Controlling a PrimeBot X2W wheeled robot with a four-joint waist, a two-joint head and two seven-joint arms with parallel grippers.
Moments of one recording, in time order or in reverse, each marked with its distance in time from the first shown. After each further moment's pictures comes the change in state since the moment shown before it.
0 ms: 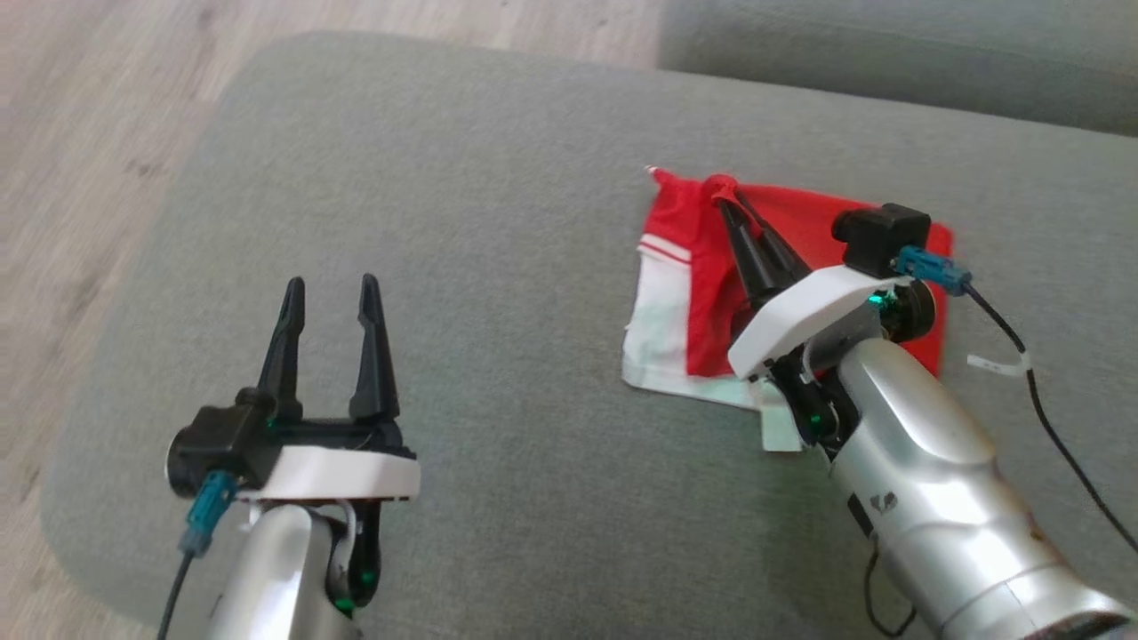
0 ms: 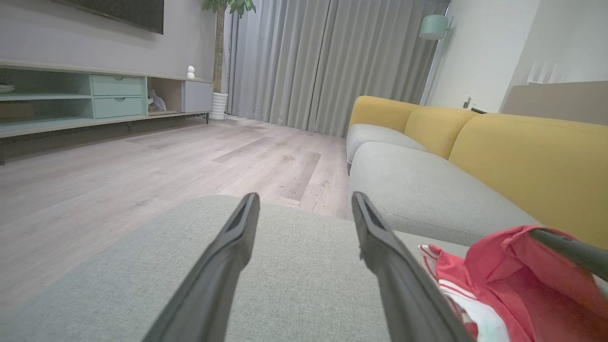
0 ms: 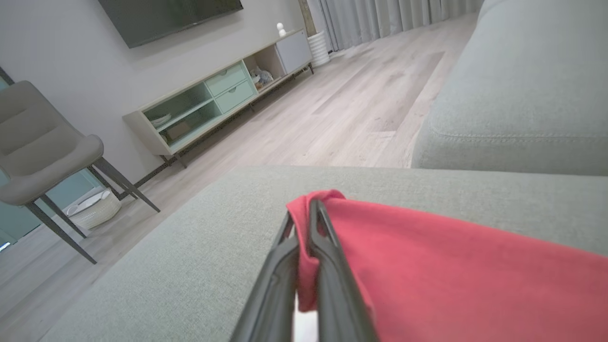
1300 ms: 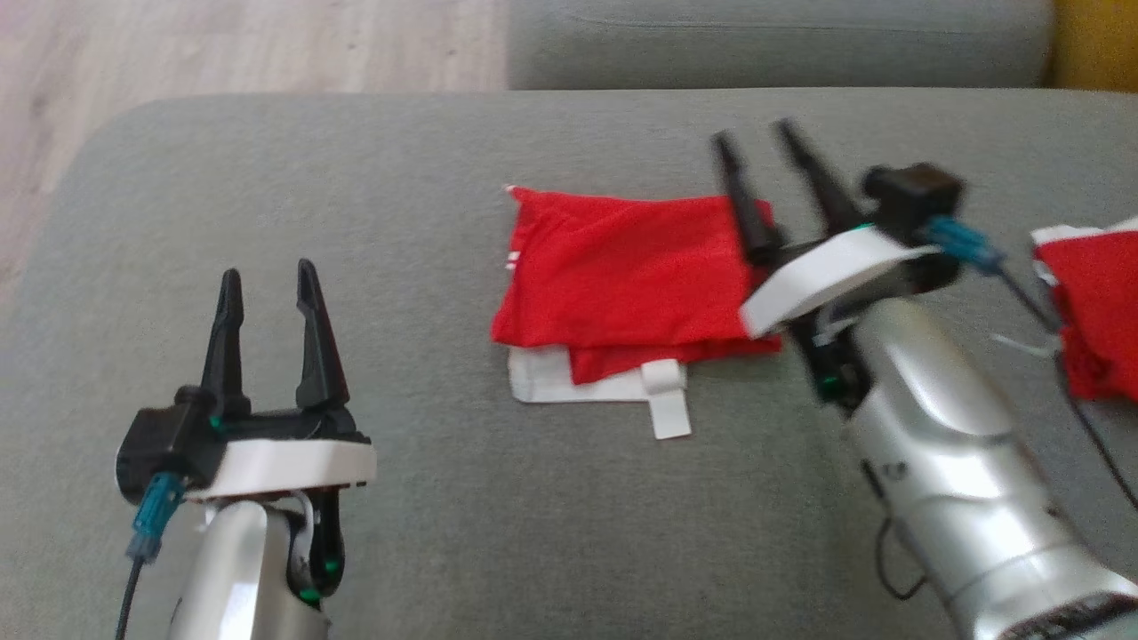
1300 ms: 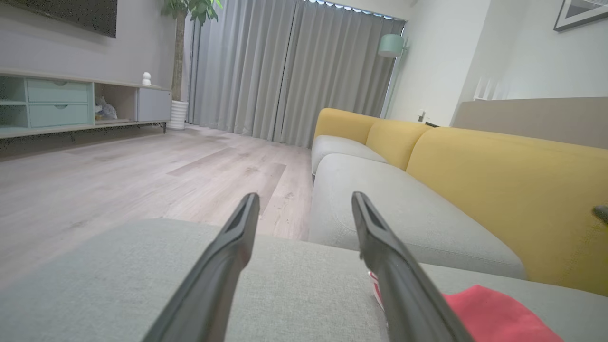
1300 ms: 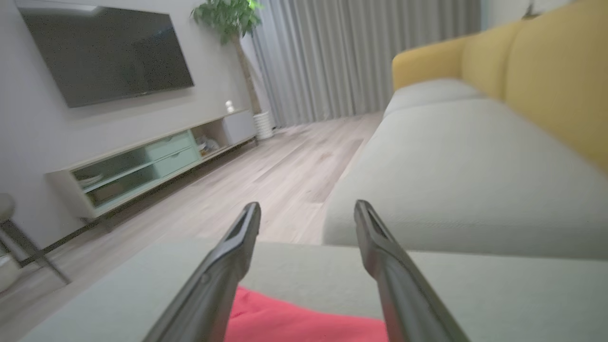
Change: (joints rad) left arm -0.008 -0.001 0.092 -0.022 0.002 0.006 0.000; right arm -0.067 -0.002 0.034 -0.005 -0.028 0.000 -0.105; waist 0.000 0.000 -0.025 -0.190
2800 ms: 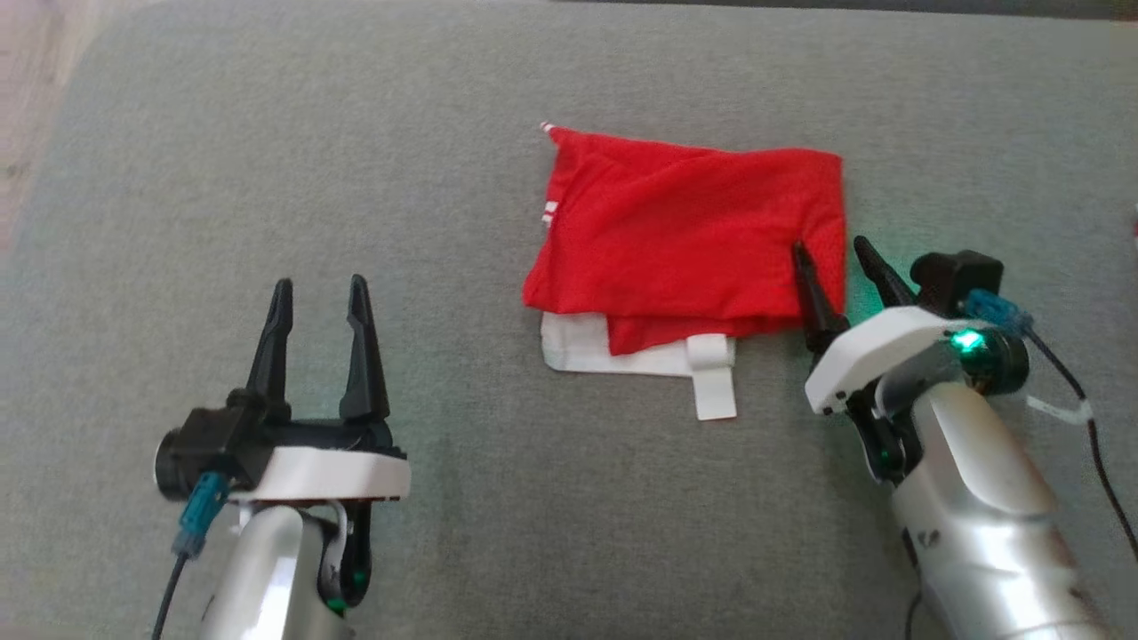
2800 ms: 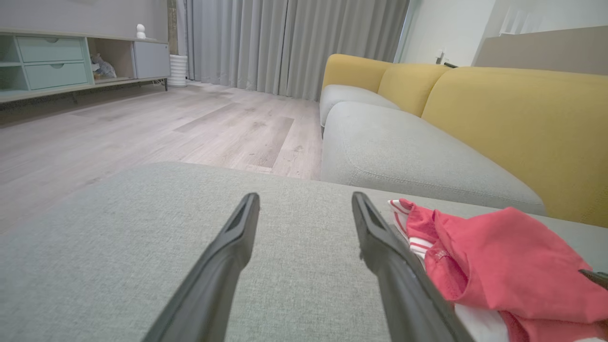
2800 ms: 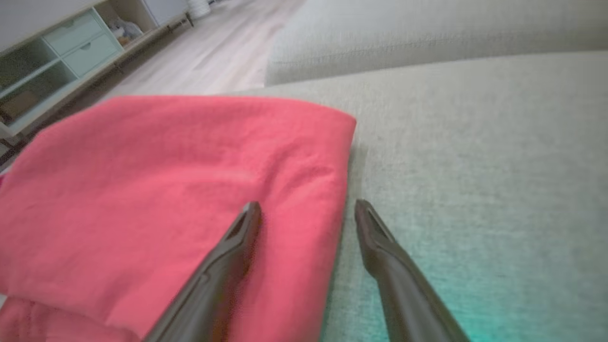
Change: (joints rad) left arm 0.010 0.000 -0.065 0.024 0.025 -0.005 0.000; right arm 0.193 0.009 -0.370 -0.020 -0.301 0.000 0.172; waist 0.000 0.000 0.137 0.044
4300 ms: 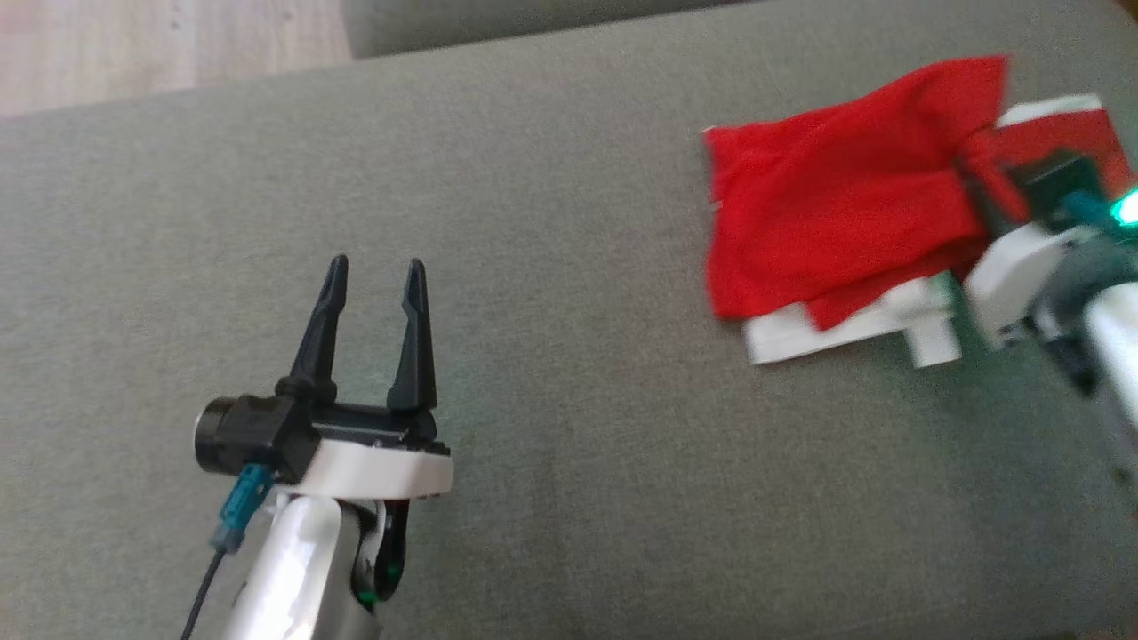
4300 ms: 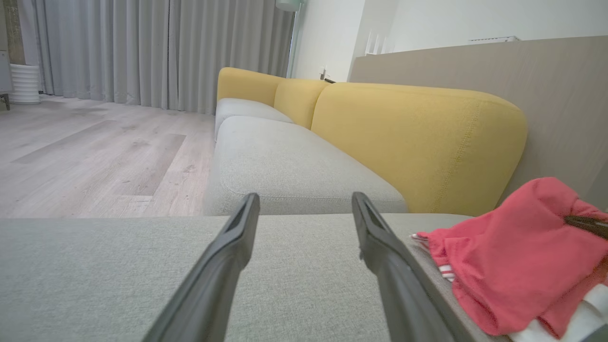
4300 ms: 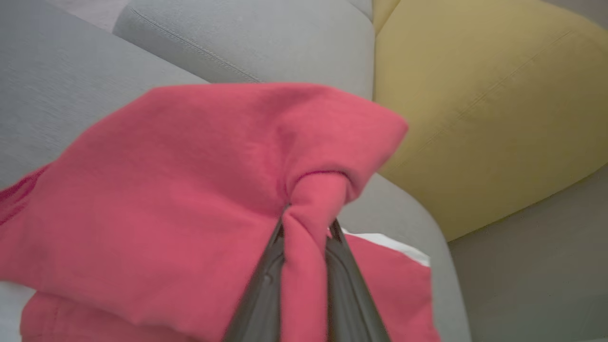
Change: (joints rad) left arm -0.009 0.001 -0.103 -0.059 0.009 0.014 0.000; right arm -0.132 -0.373 0.270 -0.098 -0.186 0.000 0.100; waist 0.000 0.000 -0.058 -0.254
